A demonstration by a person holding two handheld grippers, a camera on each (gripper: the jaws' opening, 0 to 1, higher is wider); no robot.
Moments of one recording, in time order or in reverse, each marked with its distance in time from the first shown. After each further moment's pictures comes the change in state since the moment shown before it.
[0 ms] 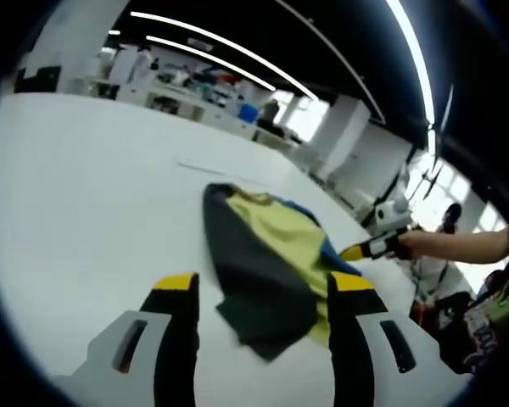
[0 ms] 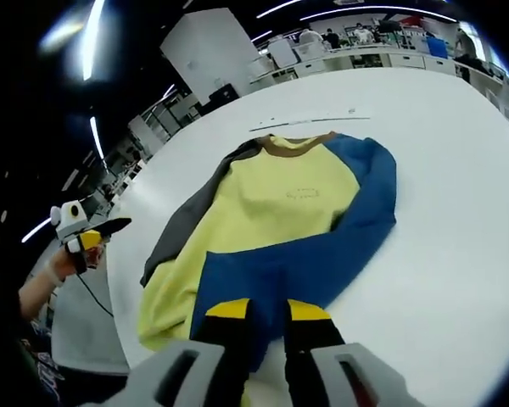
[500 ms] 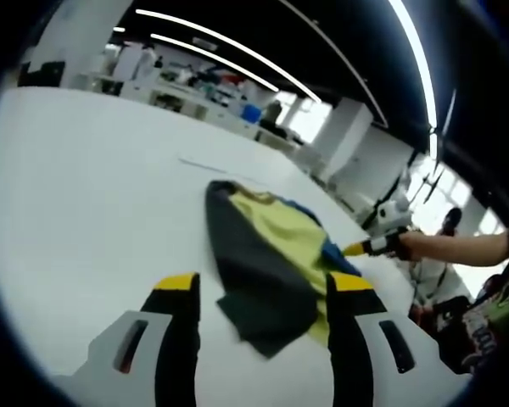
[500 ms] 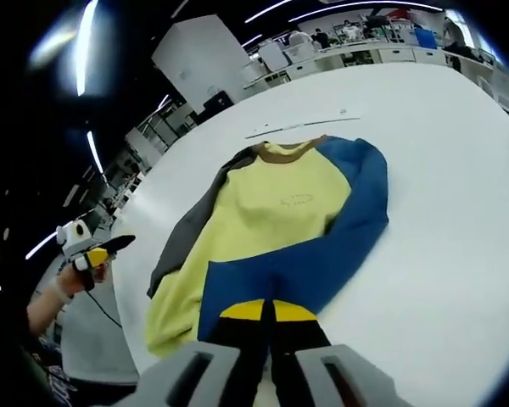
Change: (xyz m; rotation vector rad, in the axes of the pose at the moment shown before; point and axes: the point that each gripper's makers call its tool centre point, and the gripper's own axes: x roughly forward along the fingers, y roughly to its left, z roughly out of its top) left arm -0.003 0.001 -0.005 -0.025 -0.005 0.002; right arm -0.016 -0.003 0.011 0.064 -0.049 0.004
